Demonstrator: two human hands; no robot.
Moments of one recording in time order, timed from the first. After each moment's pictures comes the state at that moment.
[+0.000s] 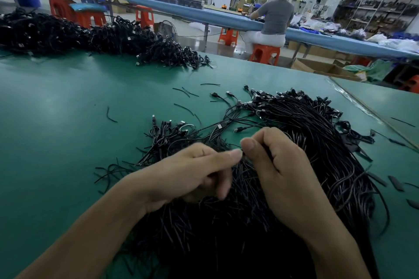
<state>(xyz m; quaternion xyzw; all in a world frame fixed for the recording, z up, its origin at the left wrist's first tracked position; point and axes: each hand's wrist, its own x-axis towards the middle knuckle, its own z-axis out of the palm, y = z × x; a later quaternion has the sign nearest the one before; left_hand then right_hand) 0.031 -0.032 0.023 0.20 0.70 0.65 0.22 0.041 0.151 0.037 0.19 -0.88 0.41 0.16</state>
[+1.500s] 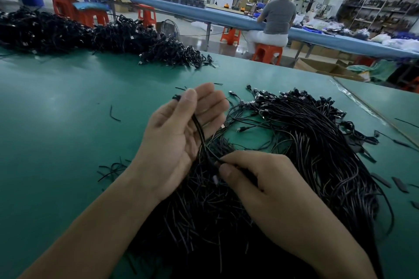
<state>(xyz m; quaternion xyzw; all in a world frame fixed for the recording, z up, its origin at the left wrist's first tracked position) 0.019 -0.026 0.029 0.14 0.42 0.90 -0.04 0.059 0.137 0.044 0.25 -0.90 0.34 0.04</state>
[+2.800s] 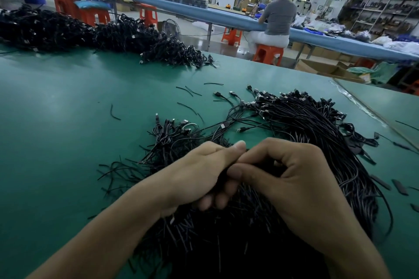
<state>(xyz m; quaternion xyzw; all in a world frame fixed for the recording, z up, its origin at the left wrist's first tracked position) 0.041 -0.016 0.031 0.13 0.75 0.62 0.18 0.057 0.149 0.054 0.30 -0.82 0.47 0.09</state>
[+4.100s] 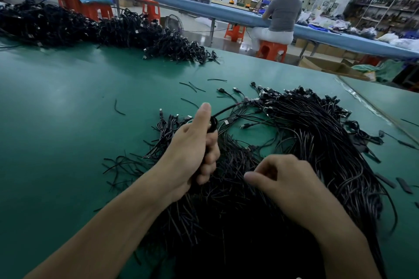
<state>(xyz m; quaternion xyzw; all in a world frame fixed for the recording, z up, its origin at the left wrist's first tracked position) 0.026 -0.021 0.017 -0.02 0.63 0.77 0.07 0.036 0.163 0.025 0.06 -0.97 0.25 -0.03</state>
